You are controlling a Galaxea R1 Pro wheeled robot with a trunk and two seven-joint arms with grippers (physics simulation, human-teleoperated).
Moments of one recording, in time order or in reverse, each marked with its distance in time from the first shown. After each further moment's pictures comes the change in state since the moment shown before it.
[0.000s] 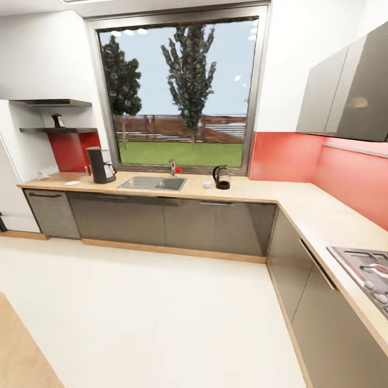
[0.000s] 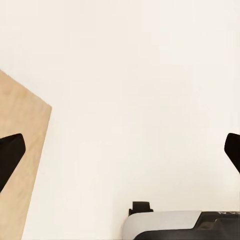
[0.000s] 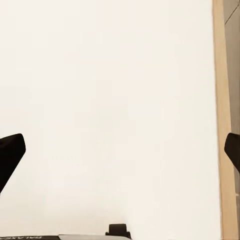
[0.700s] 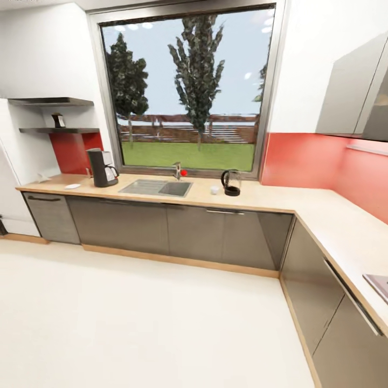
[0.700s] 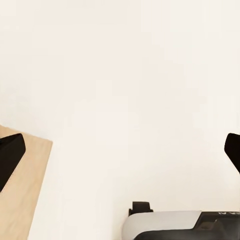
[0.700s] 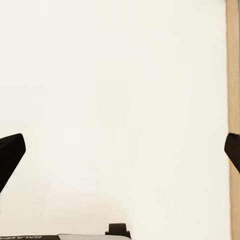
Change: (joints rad) left arm 0.000 0.000 0.000 0.000 0.002 -0.001 0.000; right arm 0.000 0.001 0.000 0.002 0.000 0.000 -0.003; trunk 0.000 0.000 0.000
